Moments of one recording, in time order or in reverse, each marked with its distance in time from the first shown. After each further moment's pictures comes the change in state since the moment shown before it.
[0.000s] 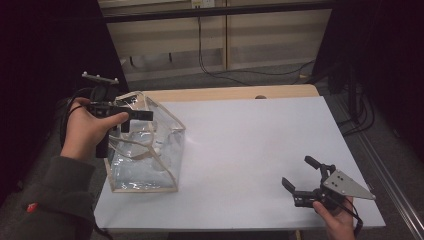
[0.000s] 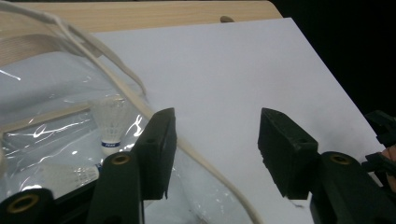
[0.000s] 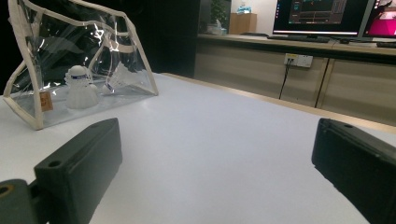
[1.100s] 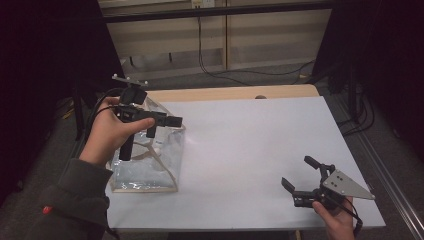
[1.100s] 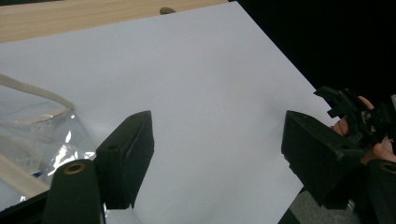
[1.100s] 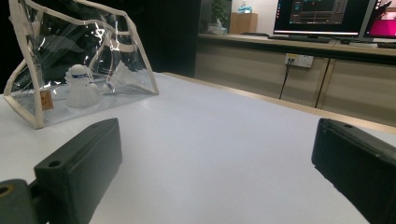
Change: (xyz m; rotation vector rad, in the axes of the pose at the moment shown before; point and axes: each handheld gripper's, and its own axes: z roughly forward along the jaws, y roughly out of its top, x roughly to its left) left arm -0.048 0.000 0.030 0.038 -0.154 0.131; right arm 0.000 0.000 0.000 0.002 0.001 -0.006
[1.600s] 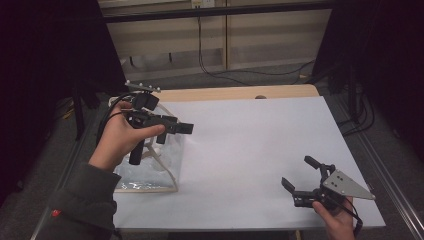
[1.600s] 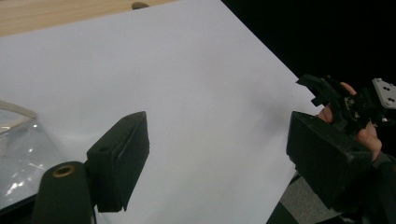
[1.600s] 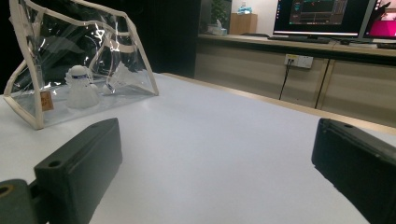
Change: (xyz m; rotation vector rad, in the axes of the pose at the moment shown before) left arm -0.012 -0.007 0.019 0.013 -0.075 0.046; right arm 0.000 0.000 0.000 0.001 0.000 0.001
